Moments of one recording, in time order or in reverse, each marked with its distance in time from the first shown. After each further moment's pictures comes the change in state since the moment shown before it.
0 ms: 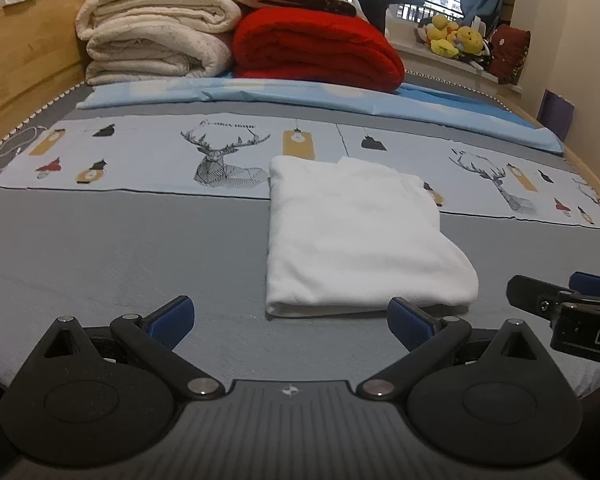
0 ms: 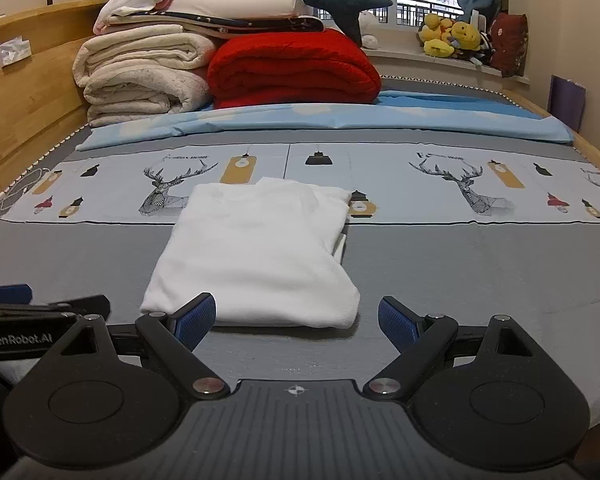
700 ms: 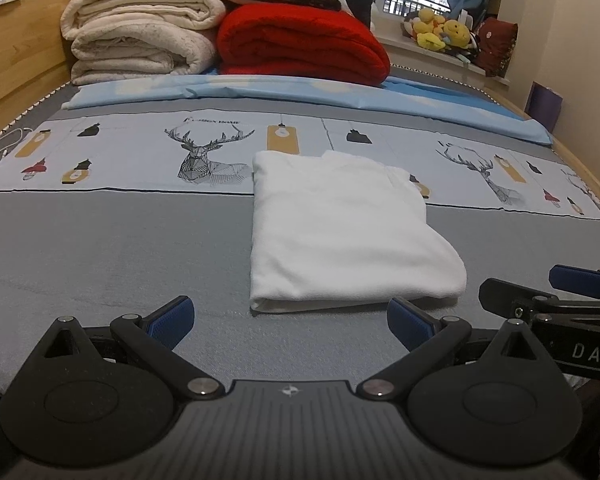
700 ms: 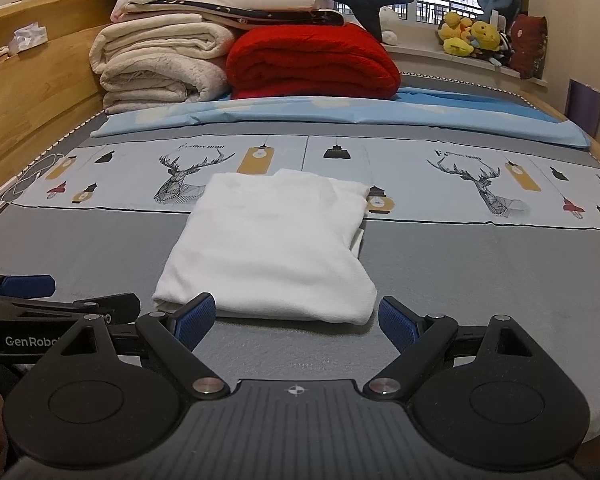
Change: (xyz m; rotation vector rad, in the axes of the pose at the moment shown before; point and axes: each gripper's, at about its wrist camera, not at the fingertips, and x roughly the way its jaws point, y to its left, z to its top) left arm 0.006 -0.009 -0.002 0.025 0.007 -0.029; right arm 0.002 0.008 -0.001 -0.045 0.022 0.031
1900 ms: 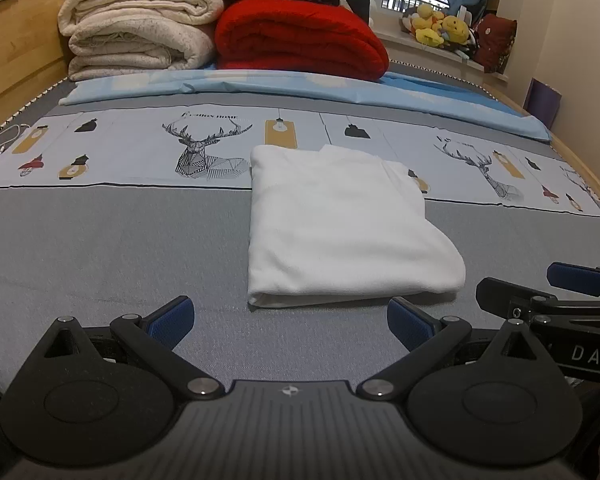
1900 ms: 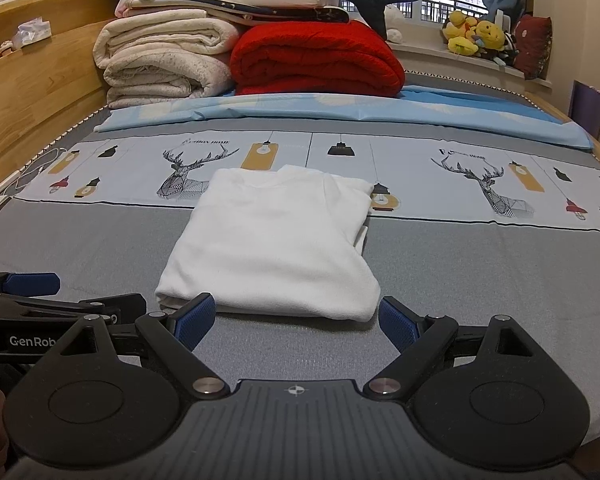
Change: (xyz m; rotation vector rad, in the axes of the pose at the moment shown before) left arm 0.004 0.000 -0.004 0.002 0.010 -0.007; right arm 0.000 0.004 -0.001 -0.008 0.004 0.003
